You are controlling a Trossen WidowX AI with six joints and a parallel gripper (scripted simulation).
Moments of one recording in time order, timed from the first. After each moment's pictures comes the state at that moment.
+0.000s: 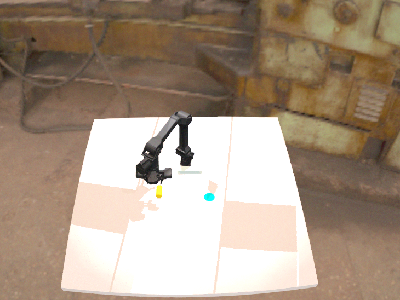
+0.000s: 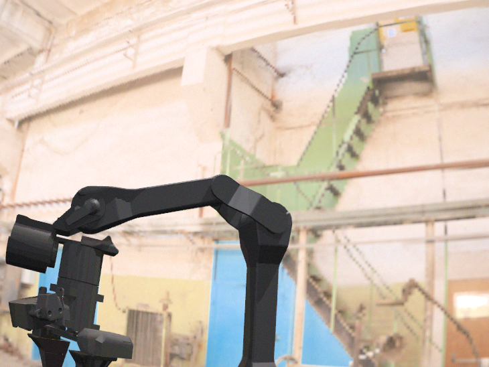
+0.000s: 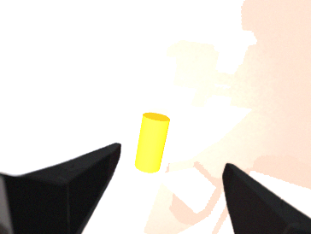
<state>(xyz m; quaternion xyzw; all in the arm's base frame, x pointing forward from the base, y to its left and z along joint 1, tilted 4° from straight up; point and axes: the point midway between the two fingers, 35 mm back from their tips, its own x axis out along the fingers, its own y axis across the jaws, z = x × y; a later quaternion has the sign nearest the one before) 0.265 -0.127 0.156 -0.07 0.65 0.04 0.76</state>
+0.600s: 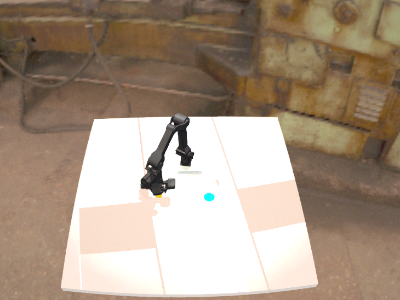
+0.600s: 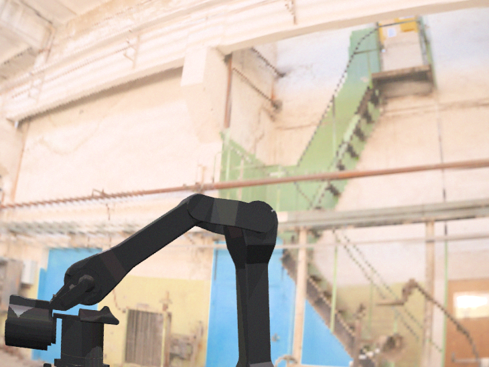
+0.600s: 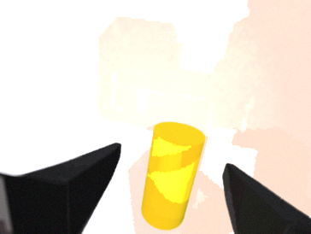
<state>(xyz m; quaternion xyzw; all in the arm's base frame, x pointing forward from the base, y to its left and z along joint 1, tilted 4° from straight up) 0.256 -0.114 0.059 -0.05 0.68 0.05 0.73</state>
